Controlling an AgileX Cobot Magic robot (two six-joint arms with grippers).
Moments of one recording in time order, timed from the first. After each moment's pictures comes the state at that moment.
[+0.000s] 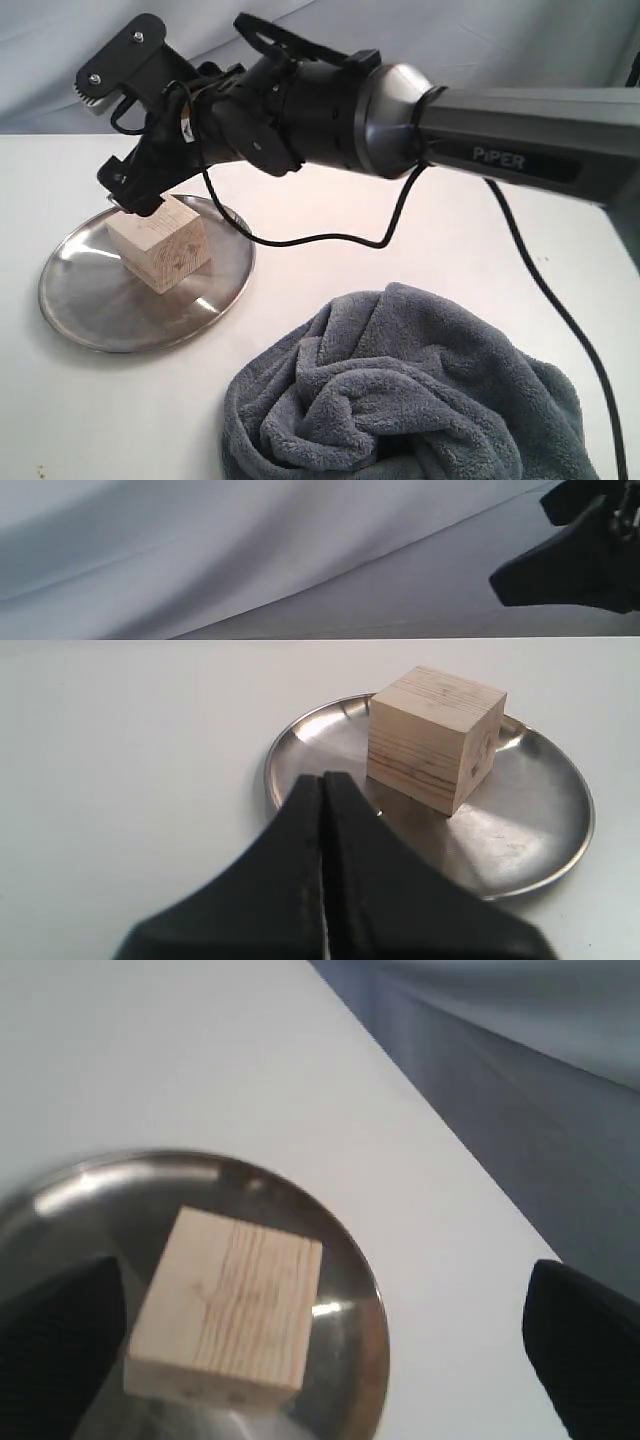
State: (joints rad) left arm -0.05 0.00 0.00 0.01 0.29 -0.02; right arm 0.84 2.10 -1.74 -0.27 0.30 -0.08
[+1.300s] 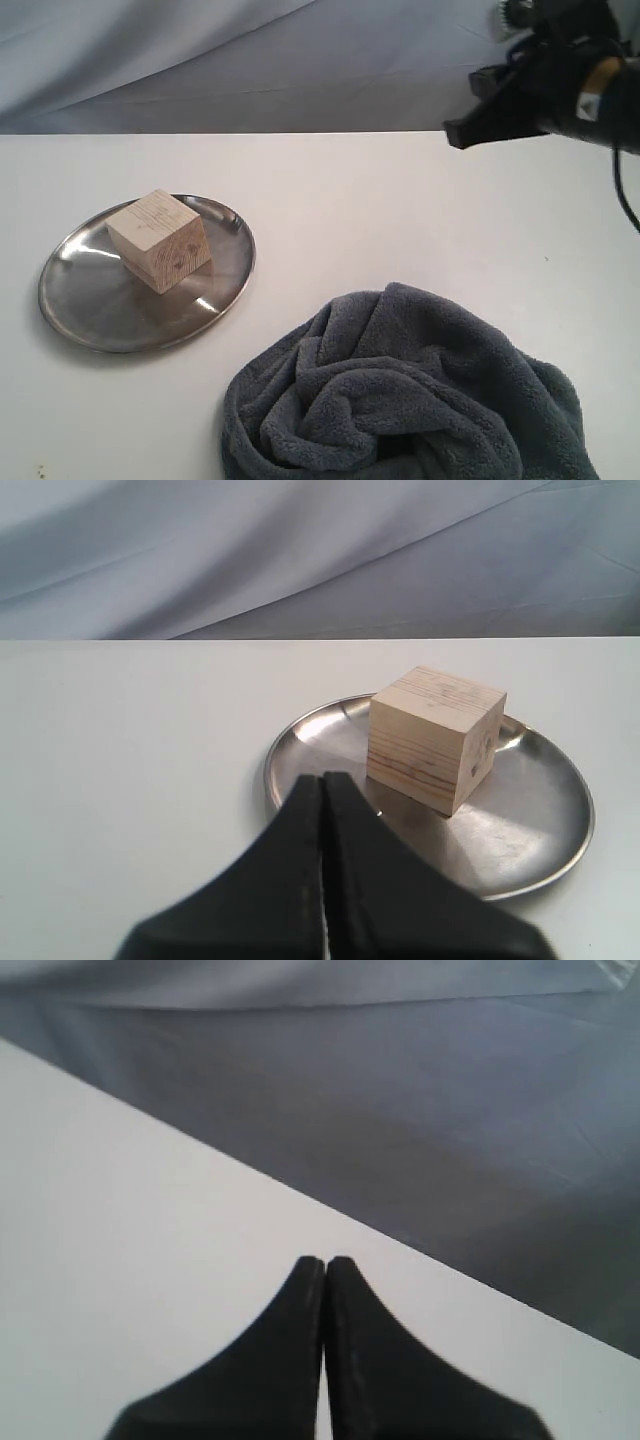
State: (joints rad) left arm -0.05 0.00 0.00 0.01 0.29 -0.02; right arm 0.26 1.49 -0.89 -0.43 -0.19 0.16
